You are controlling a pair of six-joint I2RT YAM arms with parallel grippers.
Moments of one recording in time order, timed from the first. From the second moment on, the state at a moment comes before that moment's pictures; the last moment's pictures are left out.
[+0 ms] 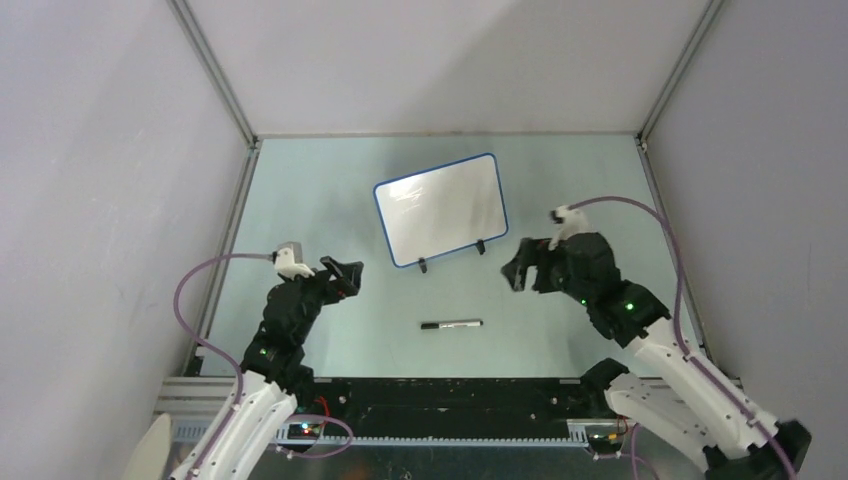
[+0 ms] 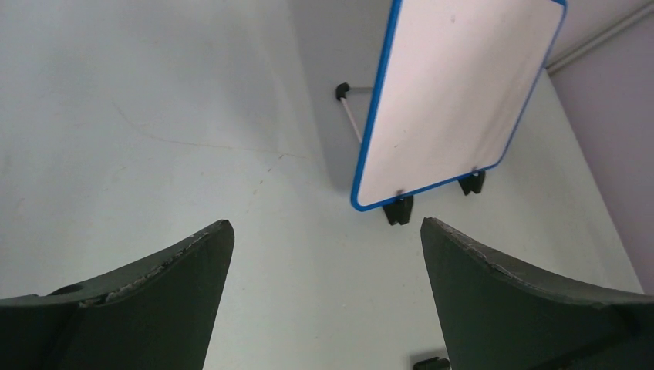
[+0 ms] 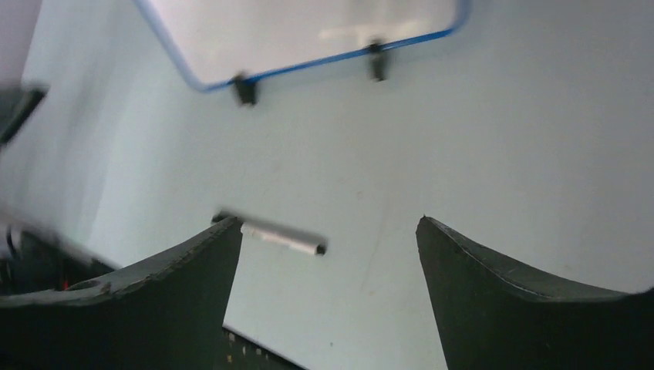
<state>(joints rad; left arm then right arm) -0.32 0.37 0.19 -0.05 -0.10 -0.57 0.49 0.74 0.72 -0.50 0.03 0.48</state>
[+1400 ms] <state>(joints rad) -0.33 0.29 0.21 -0.28 -0.02 -0.75 1.03 1.50 0.71 -0.10 -0.08 -0.21</state>
